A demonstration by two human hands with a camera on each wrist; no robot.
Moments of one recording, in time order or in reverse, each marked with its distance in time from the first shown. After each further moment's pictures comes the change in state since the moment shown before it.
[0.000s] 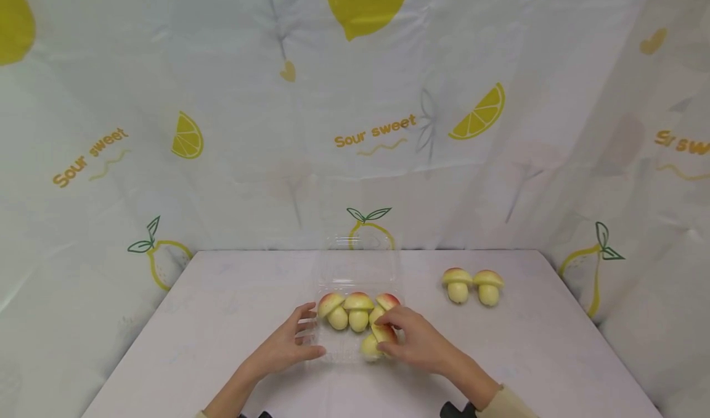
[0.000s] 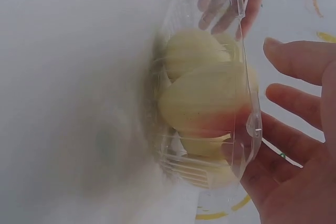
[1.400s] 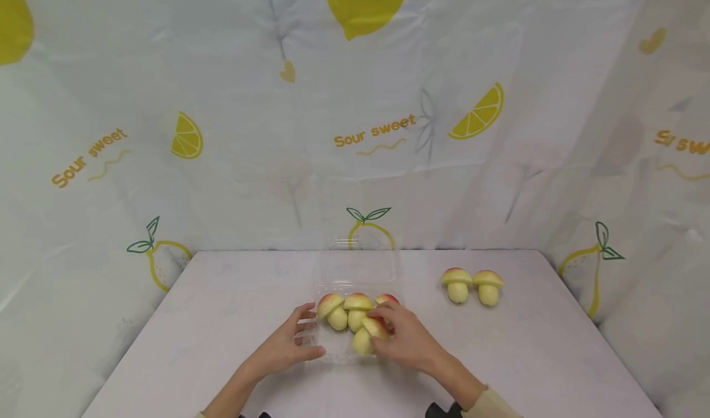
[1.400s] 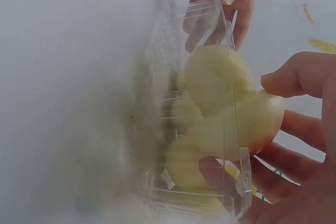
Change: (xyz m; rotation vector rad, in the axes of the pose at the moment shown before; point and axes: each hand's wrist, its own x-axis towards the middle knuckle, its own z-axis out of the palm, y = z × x) left_hand -0.002 0.003 -0.001 0.004 0.003 0.002; right_hand 0.011 -0.012 0.016 0.080 0.084 0.160
